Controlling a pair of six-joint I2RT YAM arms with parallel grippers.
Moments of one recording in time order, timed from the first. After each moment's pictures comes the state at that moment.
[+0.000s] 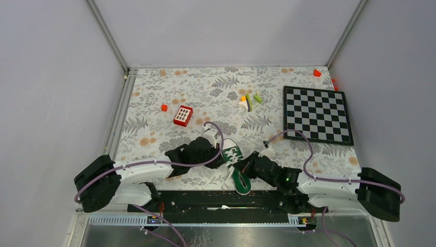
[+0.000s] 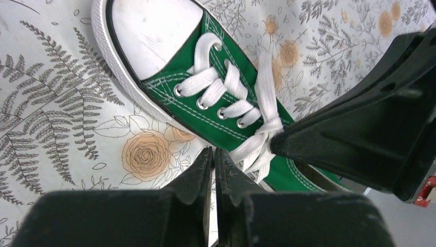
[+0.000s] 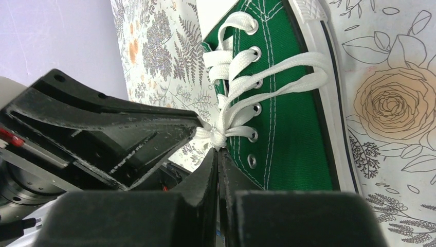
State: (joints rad) left arm -0.99 1.23 0.50 0.09 0.01 -0.66; right arm 1.15 1.01 0.23 0.22 0.36 1.44
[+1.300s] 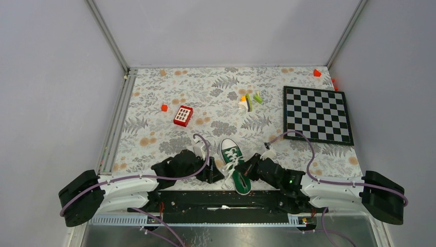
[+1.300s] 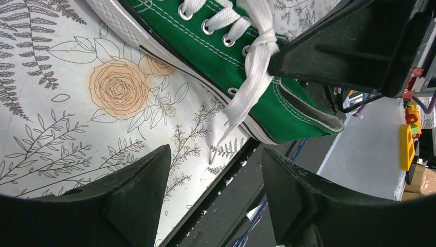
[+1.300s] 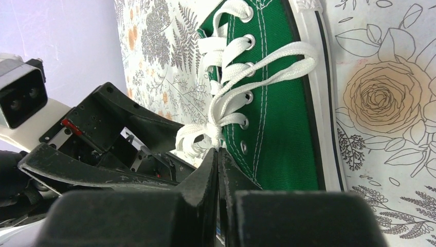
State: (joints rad) left arm -1.00 0.99 0.24 0.22 0.17 -0.75; right arm 1.15 0.94 0.17 0.25 0.32 1.39
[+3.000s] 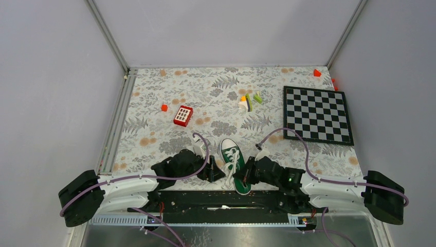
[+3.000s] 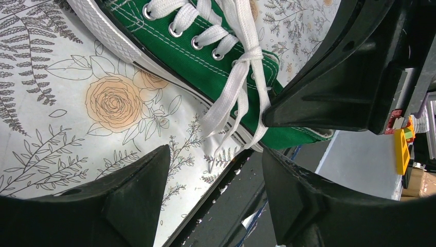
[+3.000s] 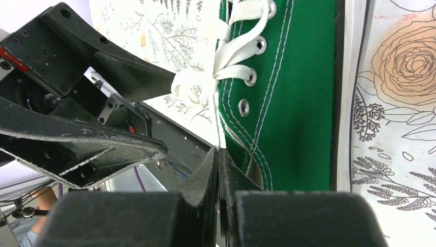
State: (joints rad) left arm -1.00 0.99 0.24 0.26 0.15 -0.75; right arm 1.15 0.94 0.23 0.12 0.14 1.25
